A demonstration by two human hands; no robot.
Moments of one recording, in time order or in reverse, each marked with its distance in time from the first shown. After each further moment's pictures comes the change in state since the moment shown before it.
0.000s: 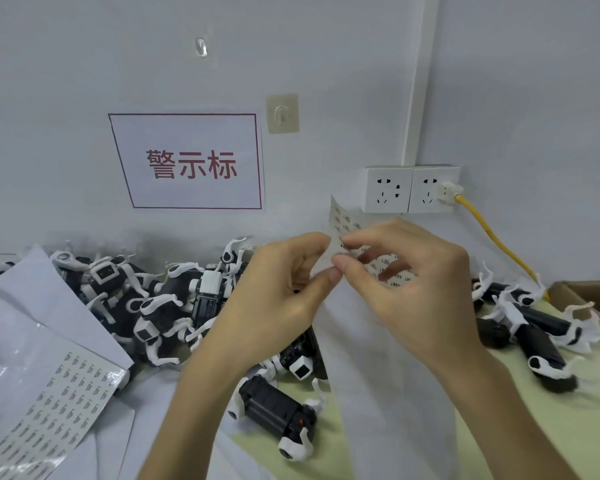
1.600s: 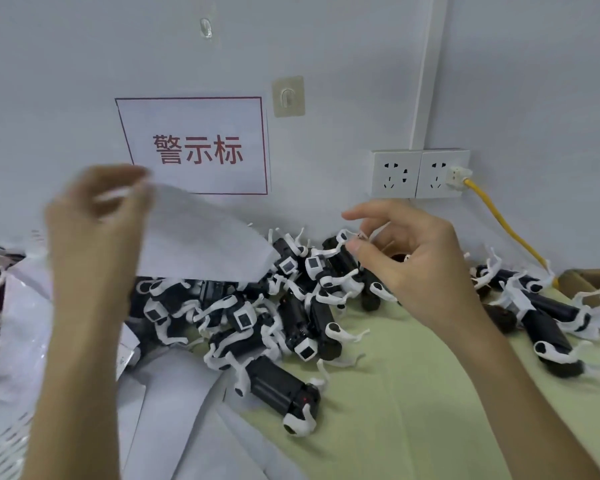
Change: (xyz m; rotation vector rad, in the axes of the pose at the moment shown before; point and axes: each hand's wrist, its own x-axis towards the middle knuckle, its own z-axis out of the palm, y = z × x) left_hand -0.025 0.009 -0.087 0.133 0.844 -0.203; right_hand 0.002 0.012 0.001 0.306 -0.181 0.227
